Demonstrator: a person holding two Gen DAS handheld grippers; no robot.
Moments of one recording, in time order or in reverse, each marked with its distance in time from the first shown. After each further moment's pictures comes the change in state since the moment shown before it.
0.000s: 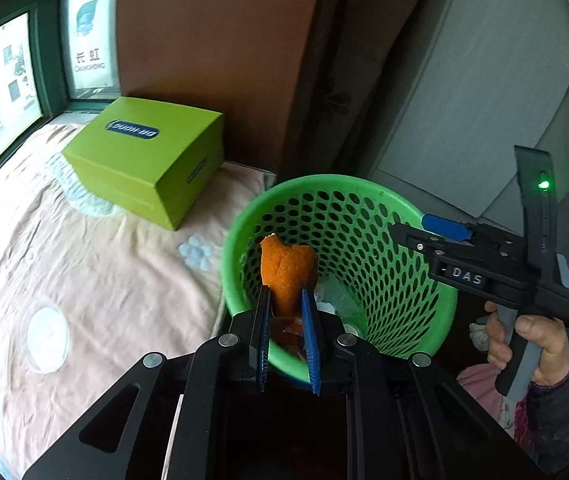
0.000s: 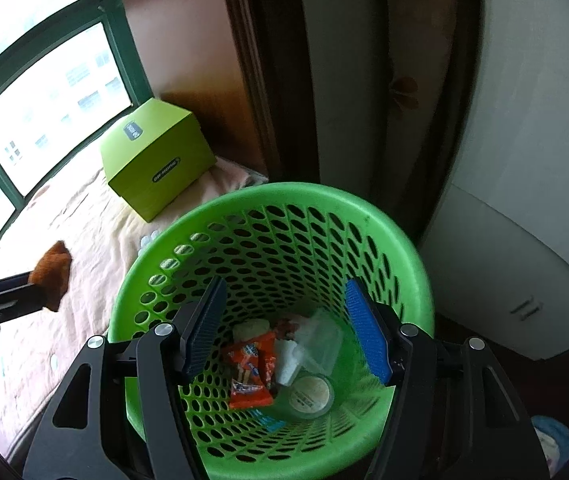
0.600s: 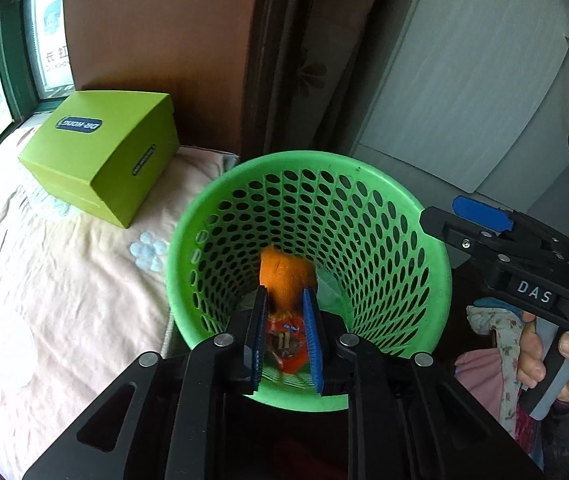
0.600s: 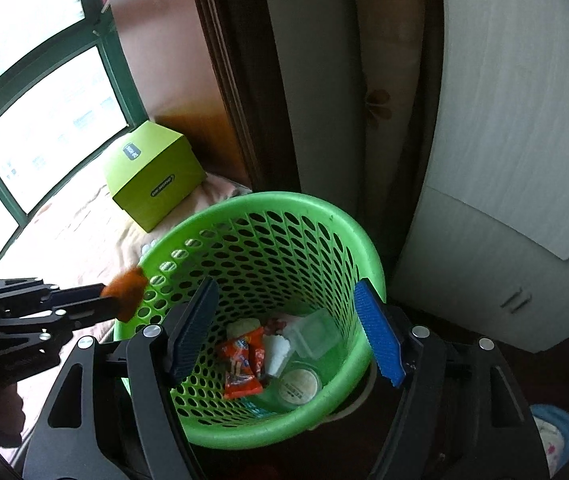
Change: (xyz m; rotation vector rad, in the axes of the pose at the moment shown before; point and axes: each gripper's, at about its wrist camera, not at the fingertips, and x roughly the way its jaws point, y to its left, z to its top) left arm 0.042 -0.036 0.007 0.049 0.074 -0.025; right arm -0.033 -0.018 -0.011 0.036 -0.052 -0.018
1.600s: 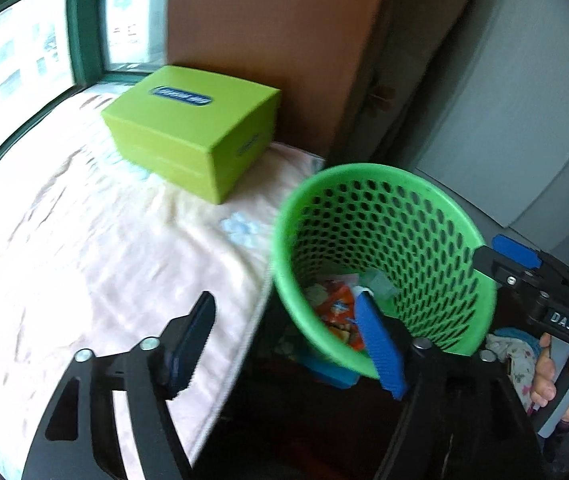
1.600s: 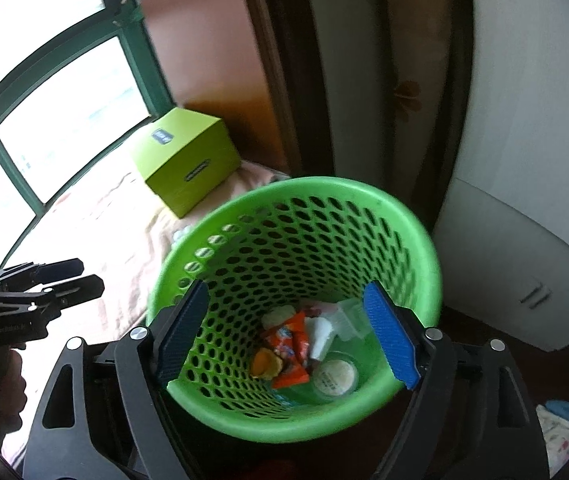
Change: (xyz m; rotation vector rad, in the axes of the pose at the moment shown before) left arm -0.036 0.076 -0.030 -0.164 -0.053 0.109; right arm 0.005 0.041 -0.011 -0.027 0.026 0.083
